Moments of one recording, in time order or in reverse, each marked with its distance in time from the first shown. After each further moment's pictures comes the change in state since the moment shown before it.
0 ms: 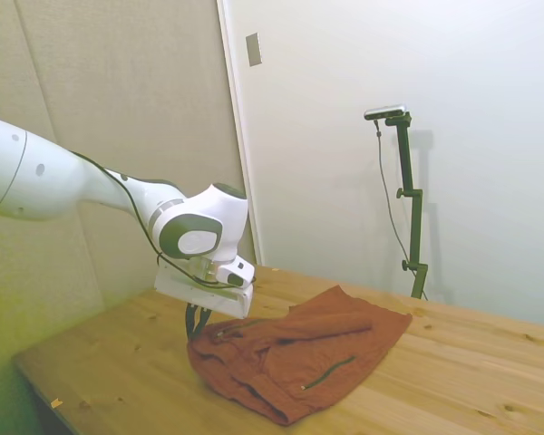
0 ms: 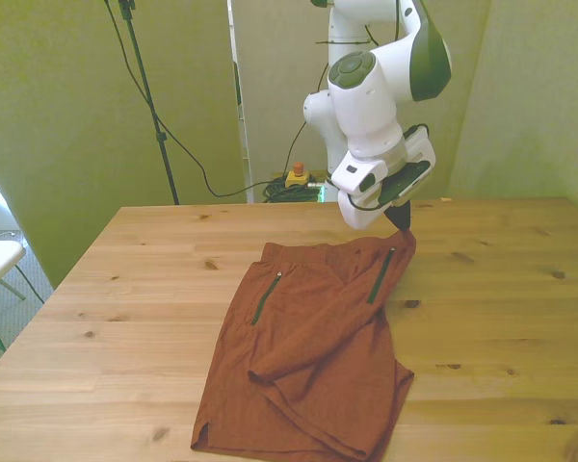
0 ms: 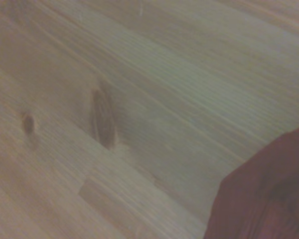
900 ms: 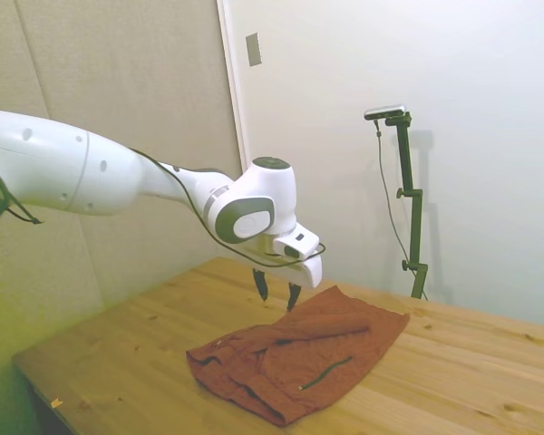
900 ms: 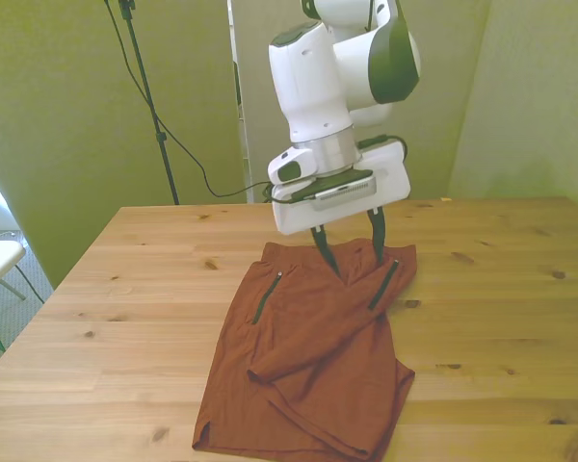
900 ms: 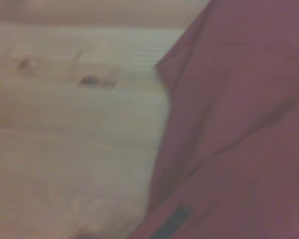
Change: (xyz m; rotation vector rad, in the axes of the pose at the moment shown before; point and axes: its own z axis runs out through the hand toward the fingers) arm 0.126 0.055 -0.104 0.026 0.417 0.495
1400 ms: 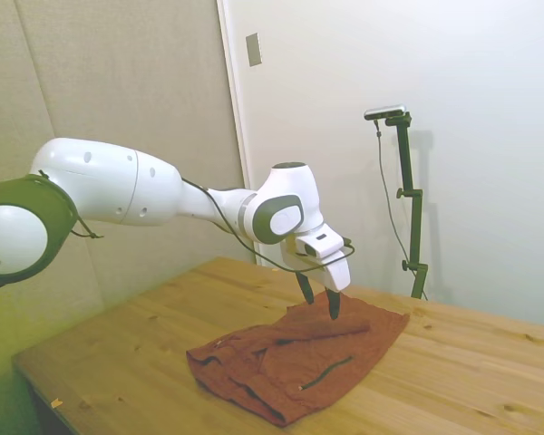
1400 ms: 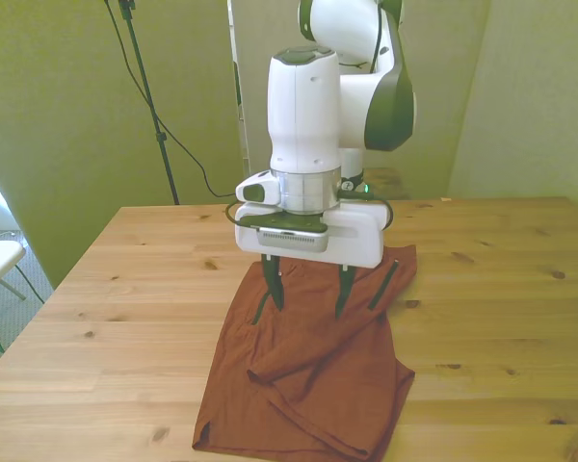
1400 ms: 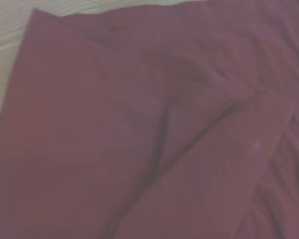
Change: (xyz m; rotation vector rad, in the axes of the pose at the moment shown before) arm 0.065 -0.002 0.024 -0.163 0.188 0.431
